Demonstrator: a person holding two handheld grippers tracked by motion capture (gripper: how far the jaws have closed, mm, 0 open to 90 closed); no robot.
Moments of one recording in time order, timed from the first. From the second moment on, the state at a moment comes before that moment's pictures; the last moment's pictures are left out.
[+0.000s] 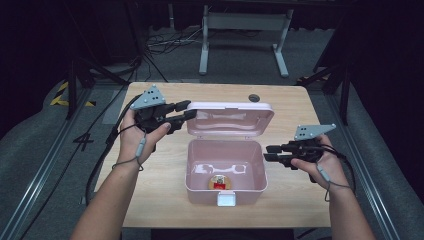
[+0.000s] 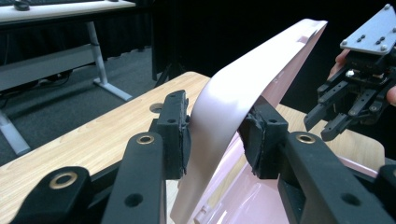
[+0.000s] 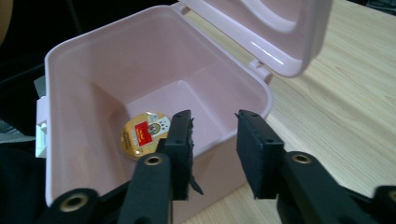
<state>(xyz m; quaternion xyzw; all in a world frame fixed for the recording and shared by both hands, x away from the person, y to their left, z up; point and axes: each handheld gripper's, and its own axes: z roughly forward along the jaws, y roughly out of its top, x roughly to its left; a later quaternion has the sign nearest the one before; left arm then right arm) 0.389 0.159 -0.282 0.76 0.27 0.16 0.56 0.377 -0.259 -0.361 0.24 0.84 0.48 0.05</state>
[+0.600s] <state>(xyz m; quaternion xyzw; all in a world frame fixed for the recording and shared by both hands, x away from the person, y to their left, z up) 0.369 0.172 -0.295 0.77 0.26 0.13 0.57 0.361 -0.248 -0.340 0.19 0.81 0.54 0.07</state>
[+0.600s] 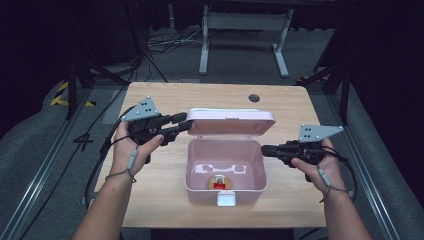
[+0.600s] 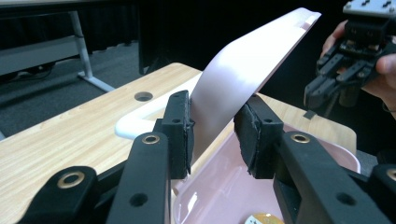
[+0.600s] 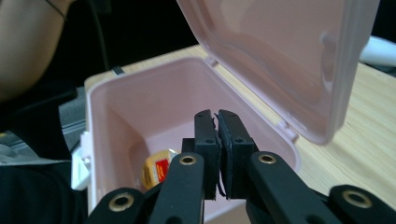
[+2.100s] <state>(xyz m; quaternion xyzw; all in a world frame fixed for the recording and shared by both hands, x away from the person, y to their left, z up) 0.343 0.171 -0.315 0.84 0.23 0.09 0.48 0.353 -0.244 -0.335 0.18 0.81 0.56 0.04</state>
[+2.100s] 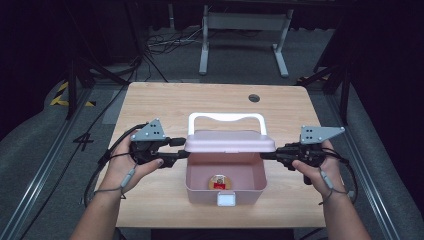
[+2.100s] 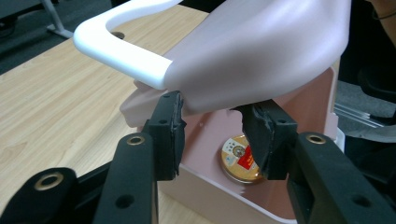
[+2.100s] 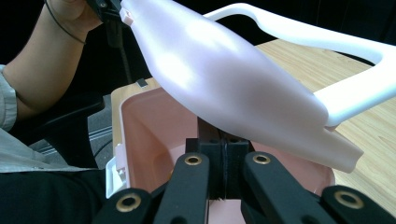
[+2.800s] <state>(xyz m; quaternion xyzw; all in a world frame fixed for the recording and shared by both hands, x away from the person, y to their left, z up) 0.359 0.213 -0.319 0.83 0.28 0.12 0.46 0.349 -0.245 -0.331 0.18 0.81 0.55 0.03</state>
